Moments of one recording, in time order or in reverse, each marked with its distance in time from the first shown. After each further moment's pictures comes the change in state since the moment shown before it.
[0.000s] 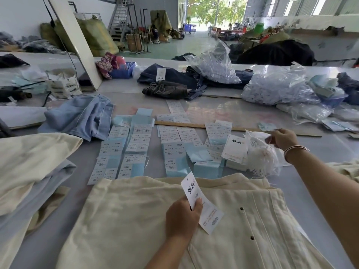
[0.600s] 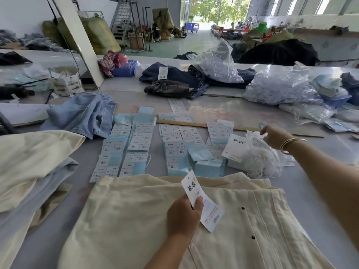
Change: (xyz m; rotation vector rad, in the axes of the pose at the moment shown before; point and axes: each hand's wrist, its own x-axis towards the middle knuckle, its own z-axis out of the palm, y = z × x) left_hand 0.000 0.001 0.000 0.002 0.003 -0.025; right_hand 0.016 -0.012 0.011 -0.989 -0.191 -0.303
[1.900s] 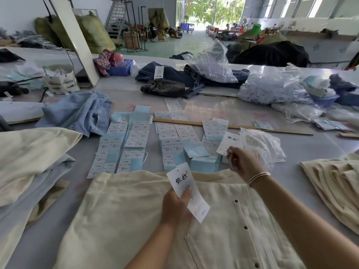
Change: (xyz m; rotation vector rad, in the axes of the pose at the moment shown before) left_hand 0.007 -0.003 -0.014 -0.644 -0.111 -0.224; right_hand -0.125 -0.094 0.037 1.605 -0.243 0.376
